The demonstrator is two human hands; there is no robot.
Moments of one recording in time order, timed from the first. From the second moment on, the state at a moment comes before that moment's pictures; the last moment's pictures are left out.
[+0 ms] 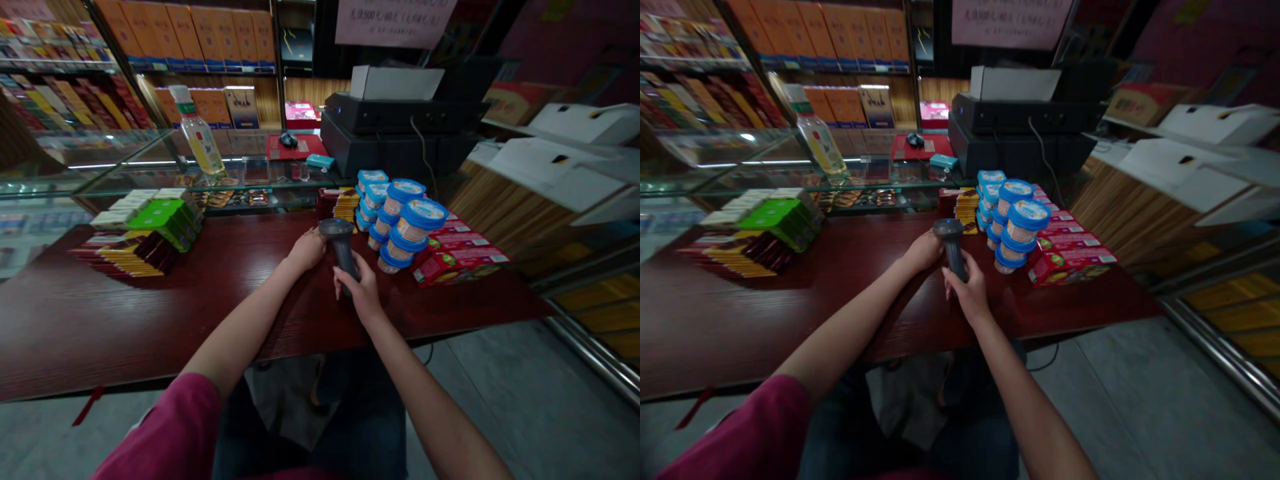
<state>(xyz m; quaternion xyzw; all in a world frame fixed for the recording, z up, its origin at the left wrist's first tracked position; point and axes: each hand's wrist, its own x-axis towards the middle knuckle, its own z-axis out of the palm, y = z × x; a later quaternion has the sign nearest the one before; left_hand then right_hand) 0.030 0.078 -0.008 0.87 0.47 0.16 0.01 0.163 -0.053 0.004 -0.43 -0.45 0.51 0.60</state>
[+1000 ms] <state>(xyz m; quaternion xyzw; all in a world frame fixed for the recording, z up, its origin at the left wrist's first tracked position) -0.332 -0.086 0.014 0.61 0.68 0.36 -0.19 0.024 -0.057 0.019 -0.33 -0.57 0.61 0.44</state>
